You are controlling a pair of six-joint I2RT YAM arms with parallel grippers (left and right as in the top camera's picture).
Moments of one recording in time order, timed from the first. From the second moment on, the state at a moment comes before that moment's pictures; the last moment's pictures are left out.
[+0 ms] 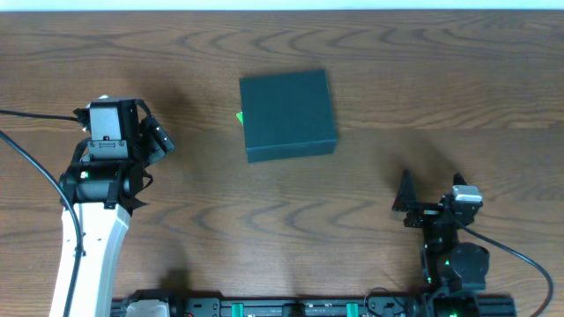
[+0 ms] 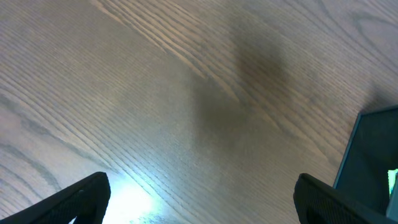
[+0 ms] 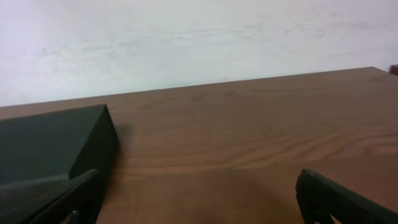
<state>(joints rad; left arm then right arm) 0.00 1.17 1.05 -0.84 -0.25 -0.52 0.02 0.01 0.01 -0.06 0.06 0.14</state>
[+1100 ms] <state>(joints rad) -0.06 1.02 1.03 -0.90 -0.22 -0.51 -0.02 0.01 0.01 -0.06 -0.06 0.15</state>
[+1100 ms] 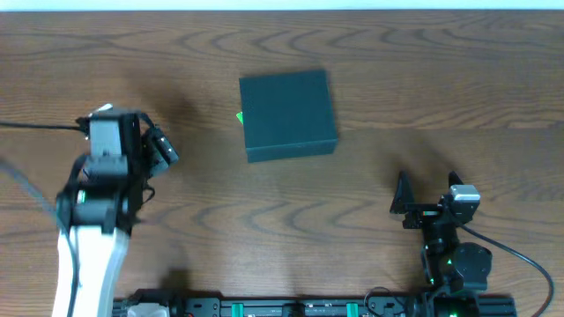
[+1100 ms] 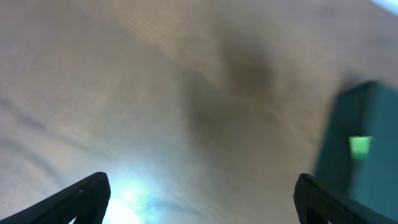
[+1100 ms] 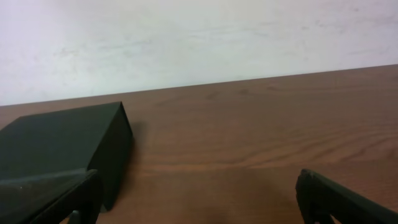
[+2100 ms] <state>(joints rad) -0.07 0.01 0.02 0.06 -0.21 -0.14 -0.02 0.01 0.01 -0.06 -0.07 0.15</state>
